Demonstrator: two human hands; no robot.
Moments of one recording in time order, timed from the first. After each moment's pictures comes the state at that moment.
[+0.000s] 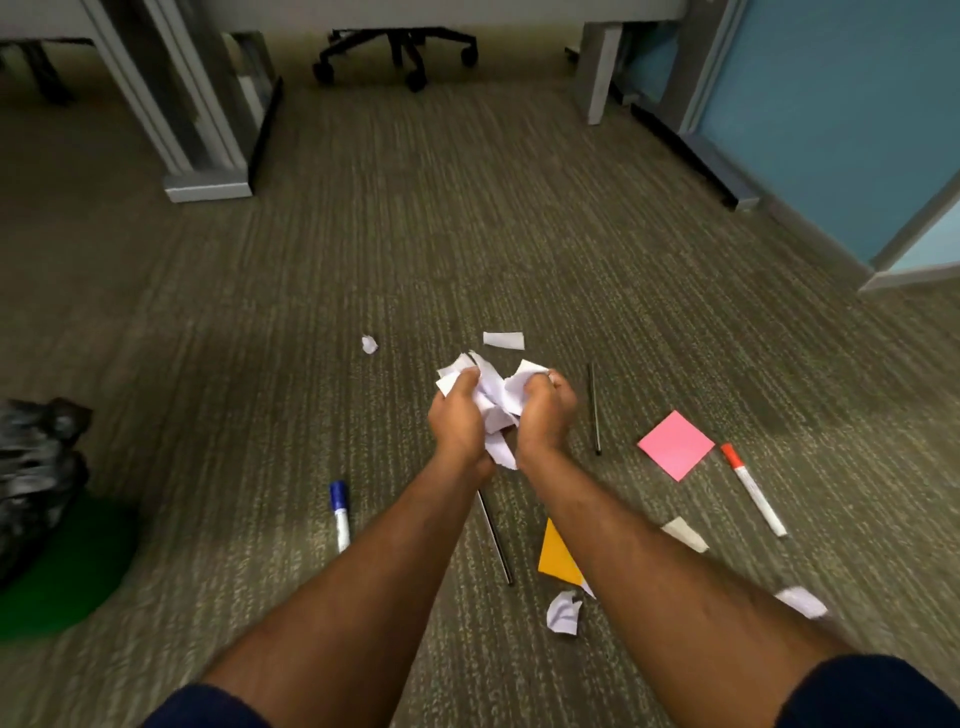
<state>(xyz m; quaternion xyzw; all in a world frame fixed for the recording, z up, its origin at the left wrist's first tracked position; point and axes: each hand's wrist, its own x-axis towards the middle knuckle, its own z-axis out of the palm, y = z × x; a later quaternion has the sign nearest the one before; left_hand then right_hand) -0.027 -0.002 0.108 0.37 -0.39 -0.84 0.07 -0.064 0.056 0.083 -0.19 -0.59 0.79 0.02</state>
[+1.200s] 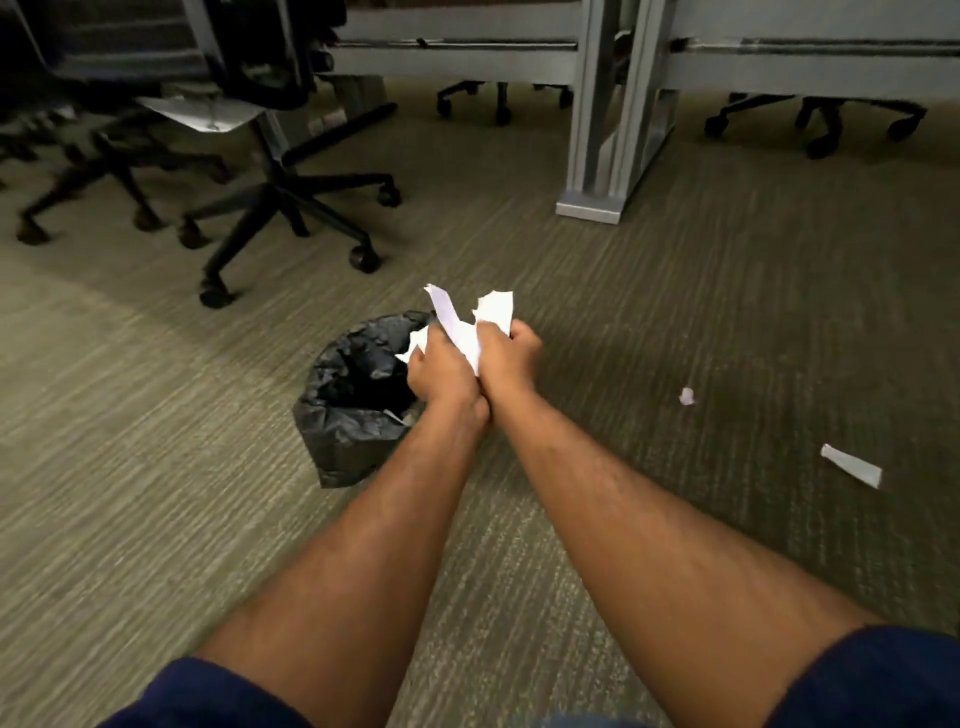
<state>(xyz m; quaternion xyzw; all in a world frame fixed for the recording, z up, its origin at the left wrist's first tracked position) 0.151 -0.289 0.218 0.49 -0.21 -0.69 0.49 0.111 -0.287 0.194 0.10 -0.64 0.70 -0.30</state>
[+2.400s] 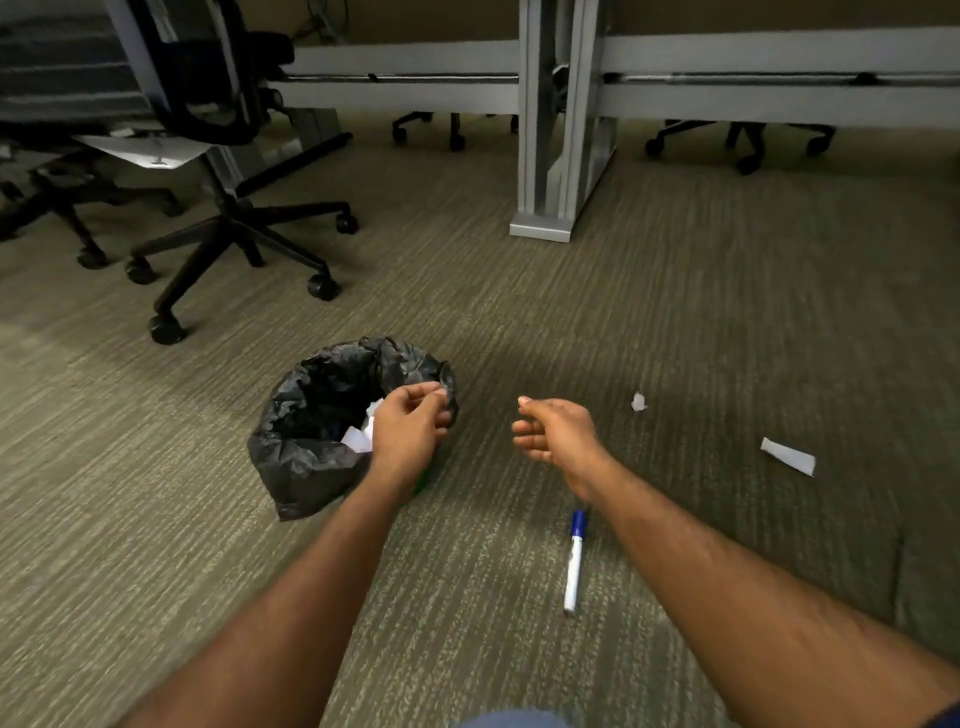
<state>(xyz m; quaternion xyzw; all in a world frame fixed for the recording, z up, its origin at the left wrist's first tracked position) 0.179 -0.276 0.182 0.44 -0.55 -0.62 0.33 0.038 -0.172 0.151 0.14 -0.68 0.59 -0.40</state>
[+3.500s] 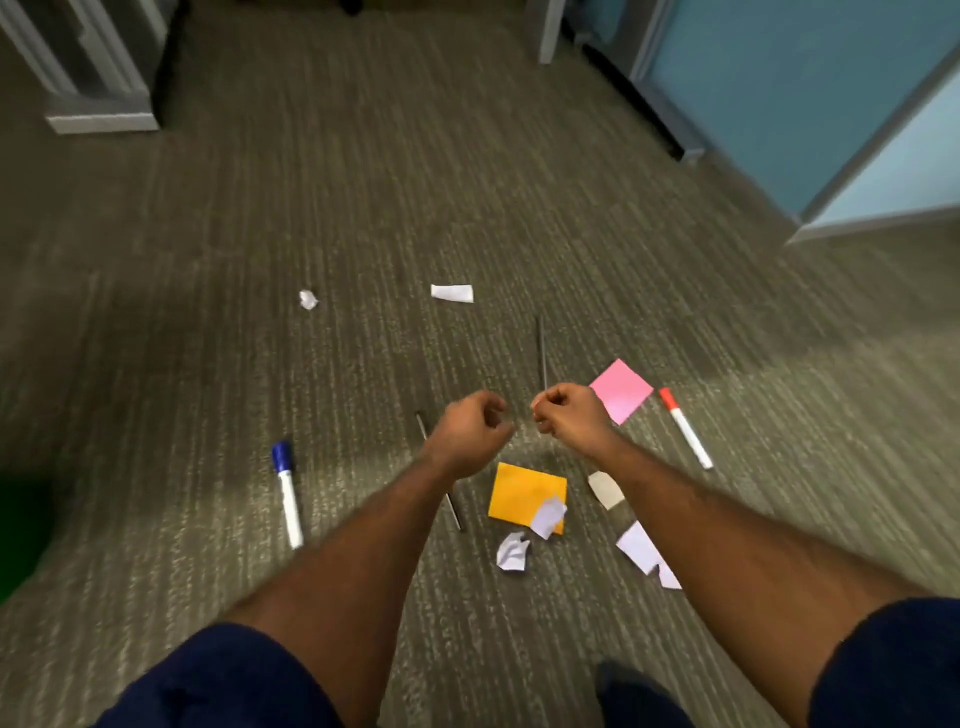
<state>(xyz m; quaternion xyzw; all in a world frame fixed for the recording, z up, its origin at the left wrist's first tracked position) -0.007 0.030 0.039 0.08 -0.88 -0.46 -0.10 -0.059 0.191 0.033 -0.05 -0.85 0.50 -0.17</state>
